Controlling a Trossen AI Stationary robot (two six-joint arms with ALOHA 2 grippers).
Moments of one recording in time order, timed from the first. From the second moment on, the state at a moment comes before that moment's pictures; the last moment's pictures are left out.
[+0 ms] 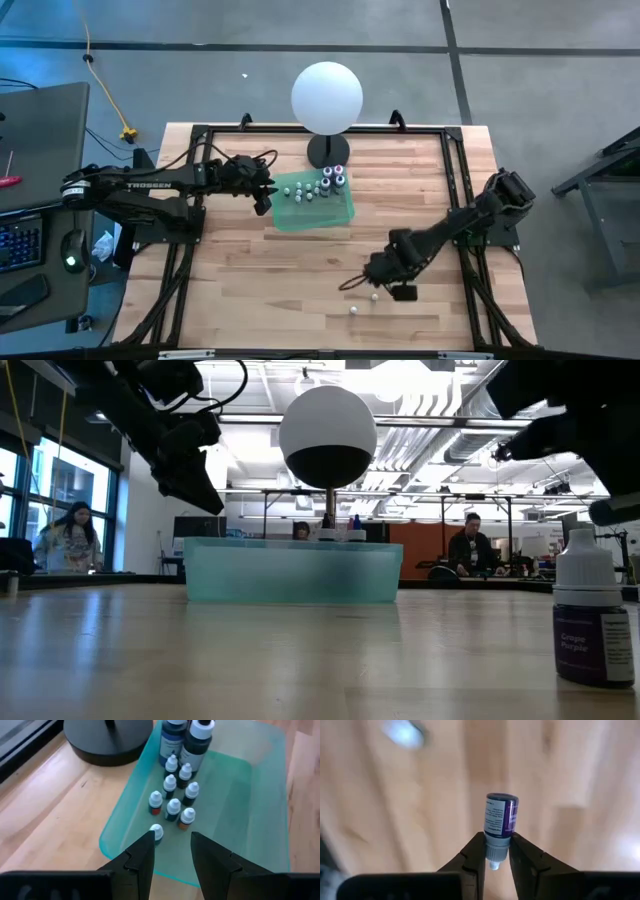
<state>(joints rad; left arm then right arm) 0.24 1.04 0.61 -0.28 -0.11 -0.19 0.49 1.72 1.26 -1.16 -0.08 0.53</state>
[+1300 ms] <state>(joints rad) 0.24 1.04 0.61 -0.29 -0.10 -0.18 0.11 2.12 1.26 -1.55 0.14 -0.14</state>
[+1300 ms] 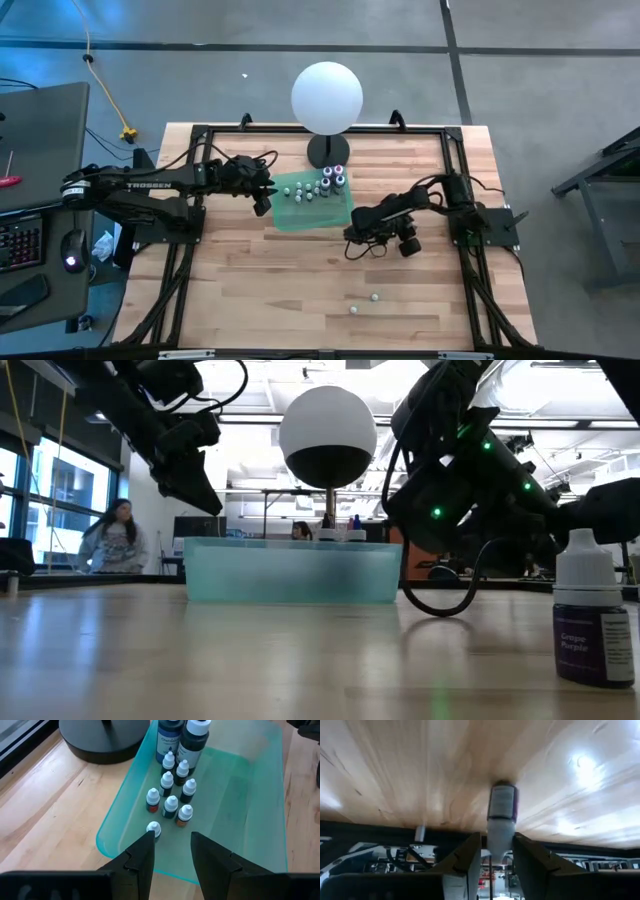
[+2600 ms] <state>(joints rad) 0.24 1.04 0.61 -0.29 -0.05 -0.19 0.32 1.65 1.17 -1.09 0.12 0.21</state>
